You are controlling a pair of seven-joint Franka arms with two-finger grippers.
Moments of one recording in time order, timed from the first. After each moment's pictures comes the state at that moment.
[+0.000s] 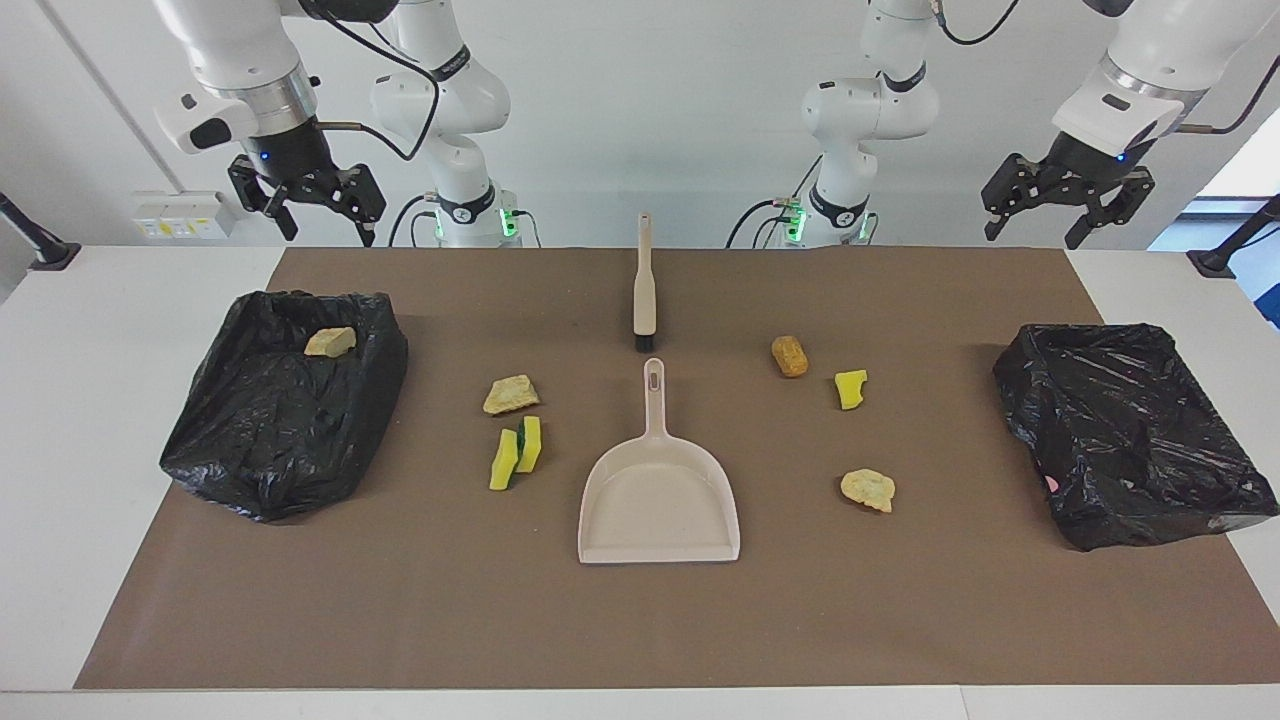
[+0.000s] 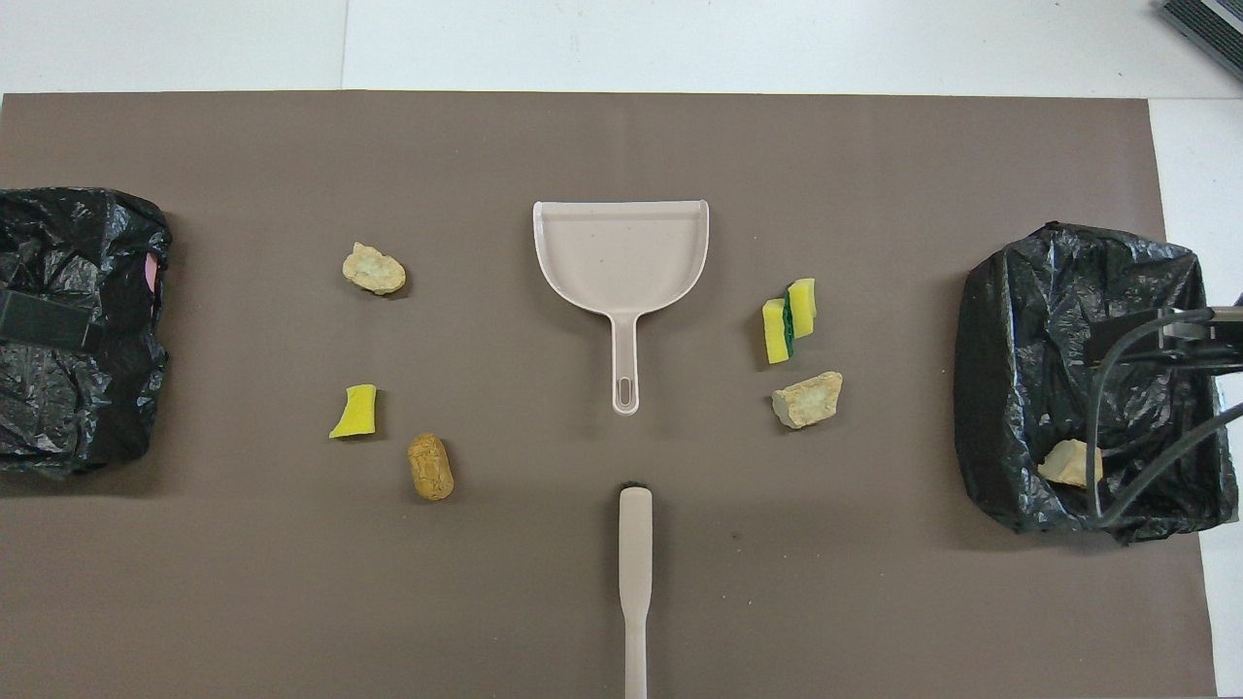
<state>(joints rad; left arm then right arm) -0.07 -0.01 0.02 -1.45 -0.01 1.43 0.15 0.02 -0.10 -0.01 -1.62 -0.04 1.53 0.10</state>
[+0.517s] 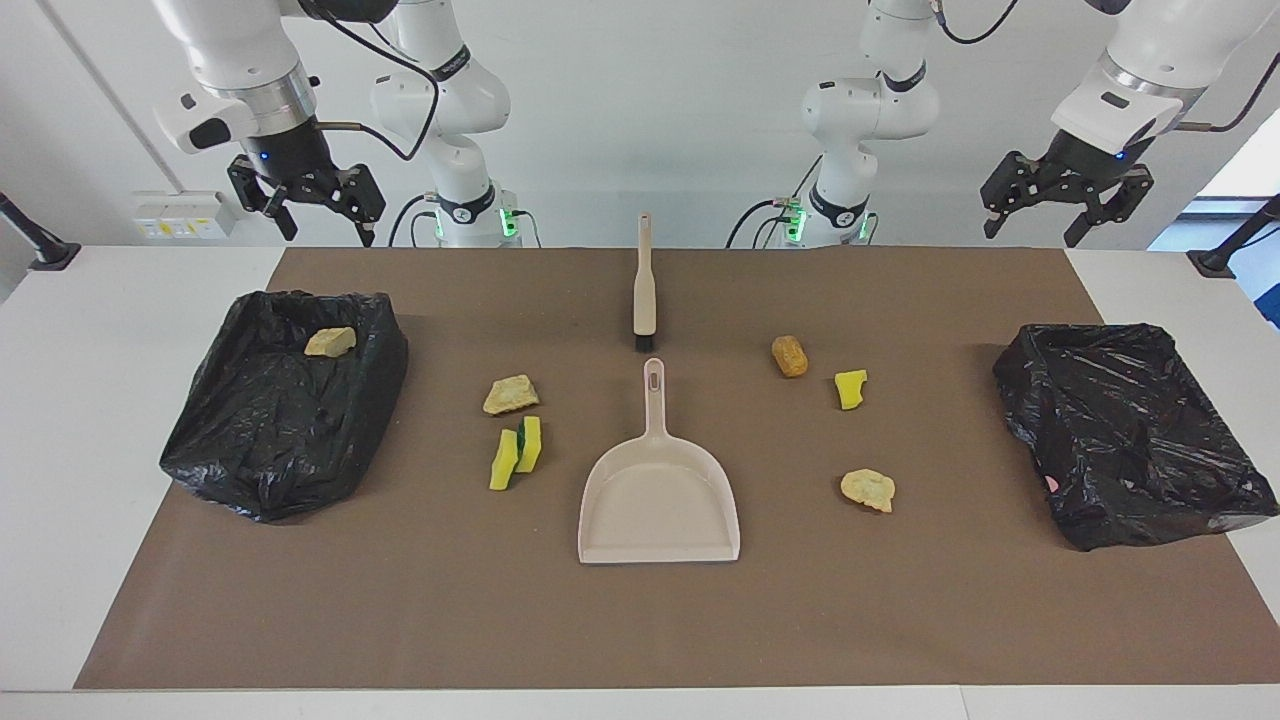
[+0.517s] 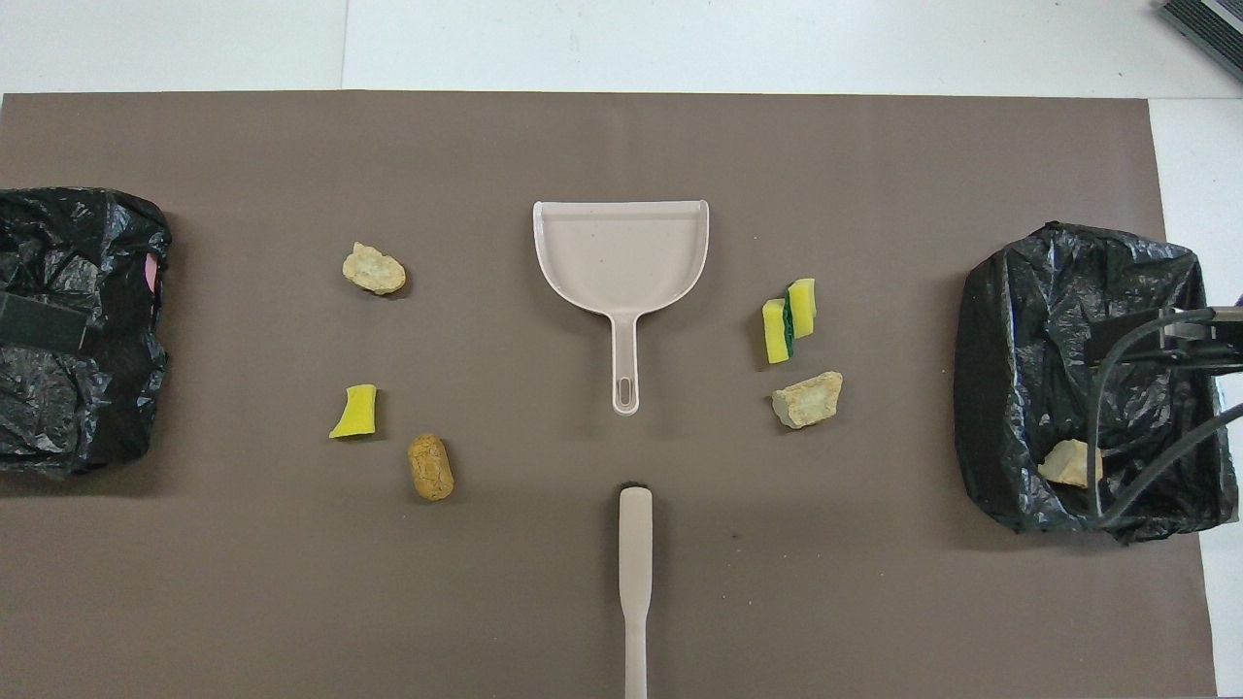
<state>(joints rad) -0.07 -0.02 0.02 -1.45 -0.01 1.42 0.15 0.02 -0.10 -0.01 -1.62 -0.04 1.53 0.10</state>
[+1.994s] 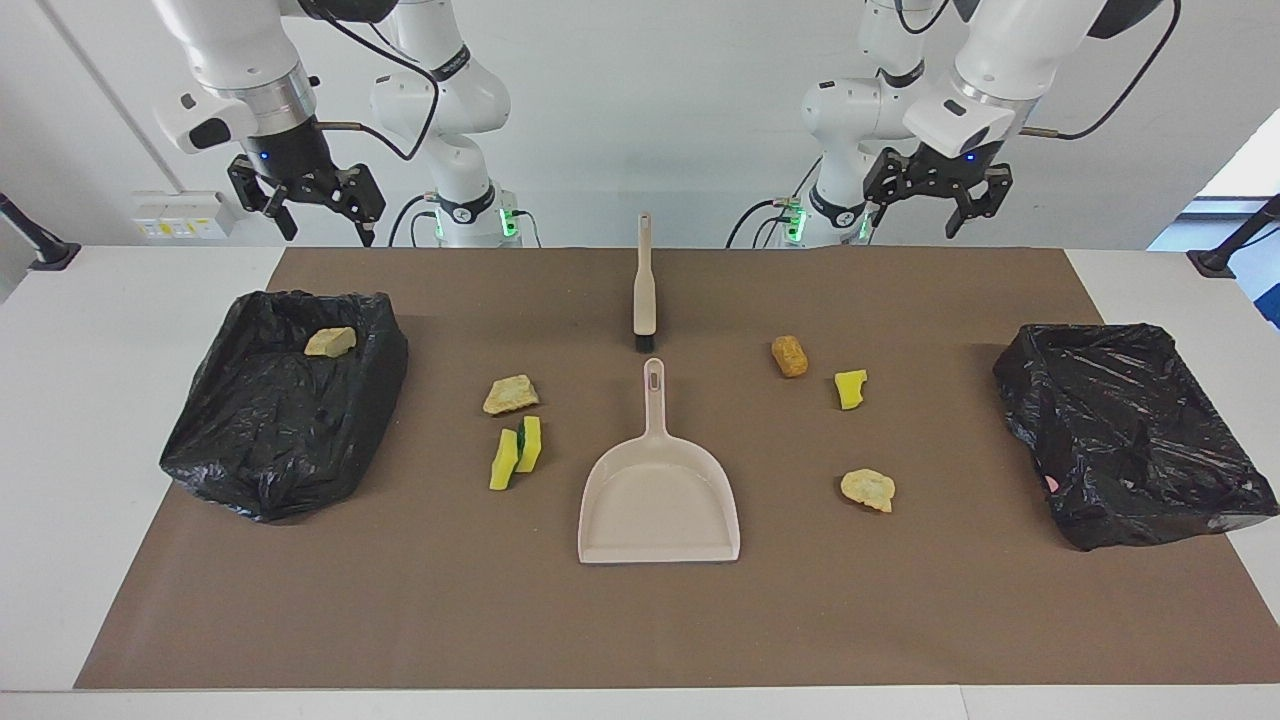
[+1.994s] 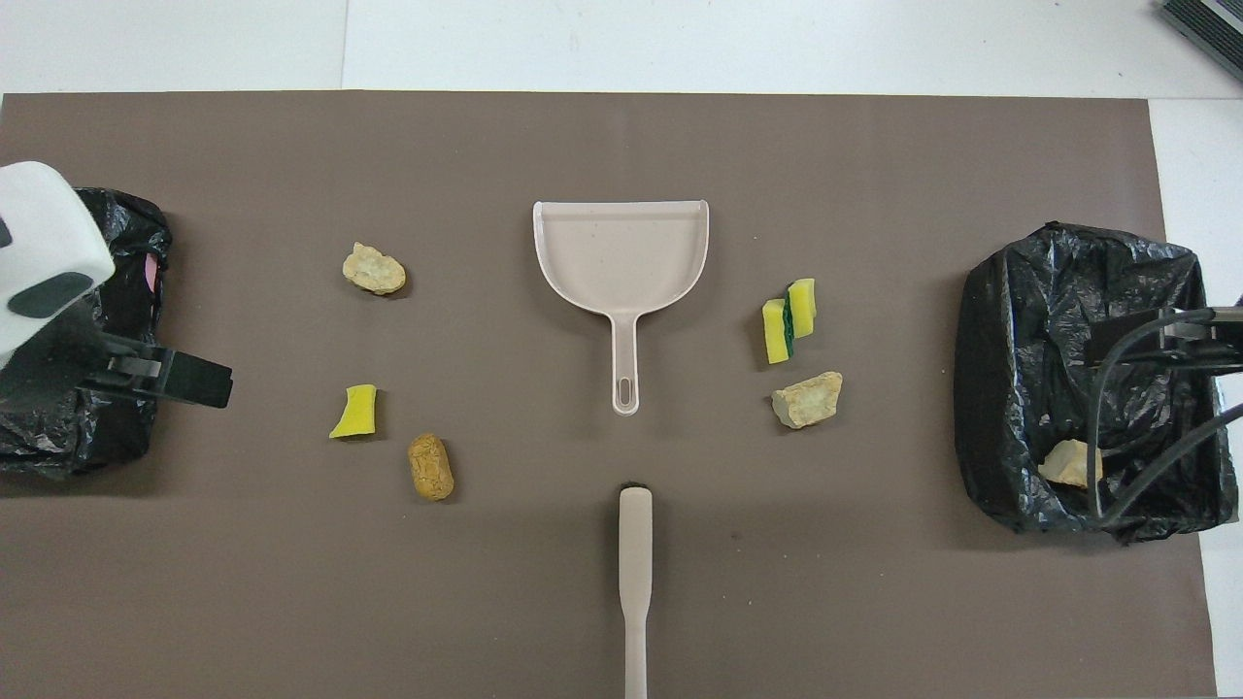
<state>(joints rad) -0.08 -0.14 -0.23 -1.68 -0.06 1.46 -0.06 0.02 -0.10 -0.01 -1.62 -0.04 1.53 0.10</state>
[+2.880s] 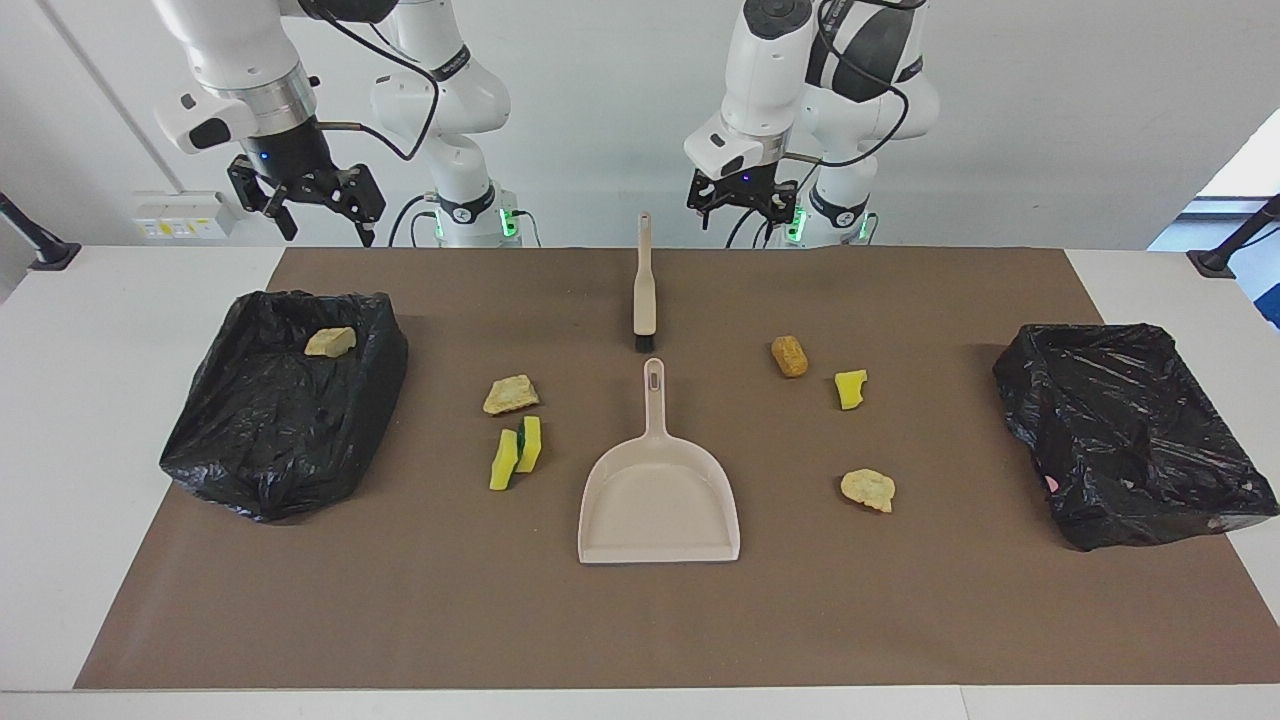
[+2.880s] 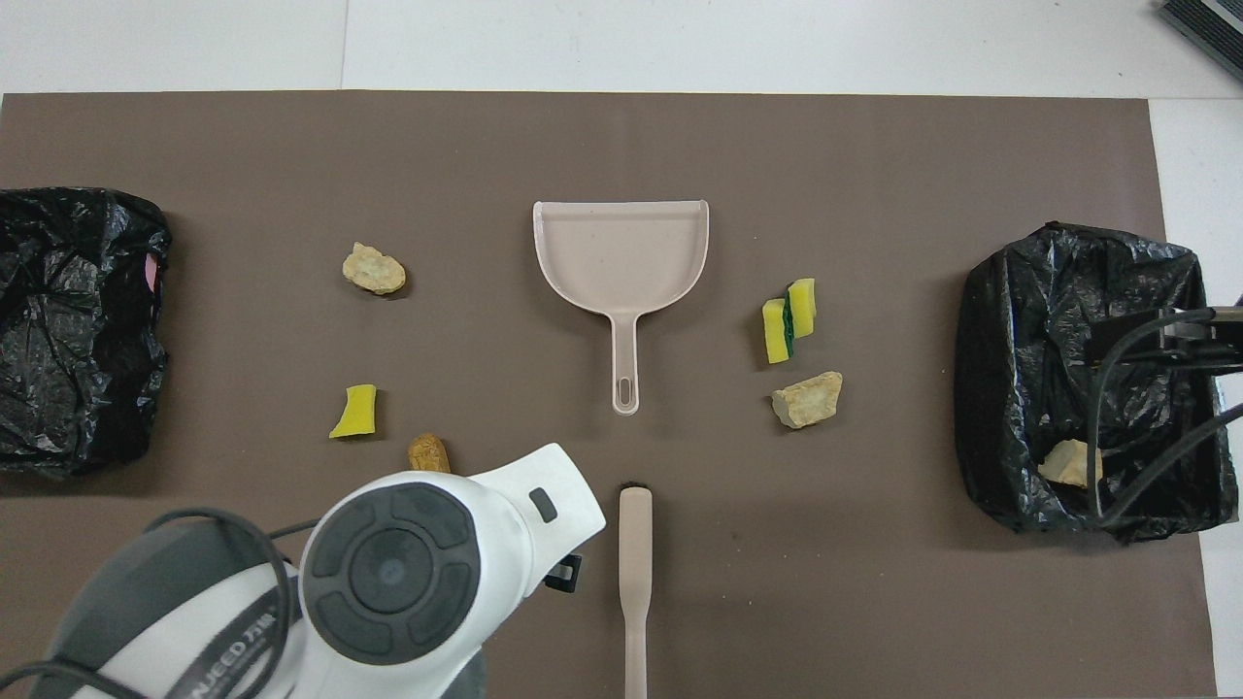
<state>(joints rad) -0.09 -0.23 -0.63 -2.04 -0.17 1.75 -0.35 0.02 -0.10 -0.01 -1.62 -0.04 1.53 0.10</state>
